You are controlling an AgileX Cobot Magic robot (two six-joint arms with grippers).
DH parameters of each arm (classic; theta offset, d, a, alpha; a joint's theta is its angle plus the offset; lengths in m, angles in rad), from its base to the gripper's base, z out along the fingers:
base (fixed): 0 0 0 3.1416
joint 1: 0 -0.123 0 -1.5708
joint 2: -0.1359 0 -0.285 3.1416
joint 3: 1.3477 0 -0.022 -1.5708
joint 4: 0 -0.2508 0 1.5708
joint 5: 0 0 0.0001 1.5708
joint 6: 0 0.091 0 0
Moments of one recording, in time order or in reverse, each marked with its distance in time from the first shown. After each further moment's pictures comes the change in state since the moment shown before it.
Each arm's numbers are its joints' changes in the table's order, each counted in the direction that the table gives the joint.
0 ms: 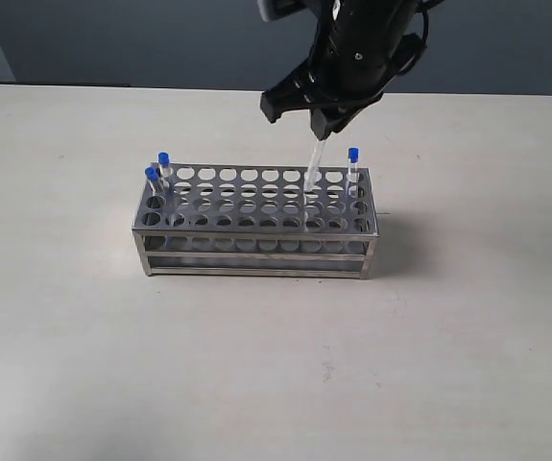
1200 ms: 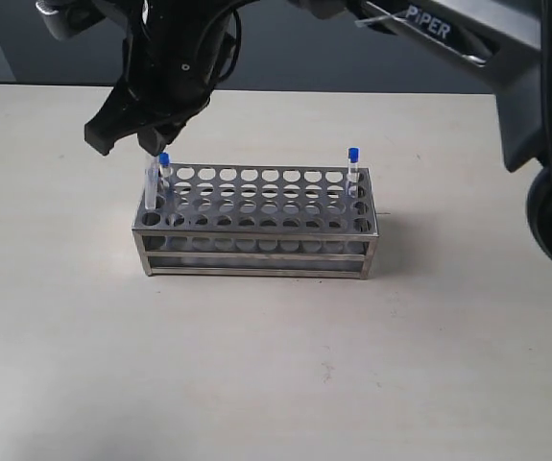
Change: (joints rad) left arm 0.000 0.000 0.000 0.000 0.000 0.000; right arm -0.248 -0.281 -0.467 -0.140 0.105 -0.238
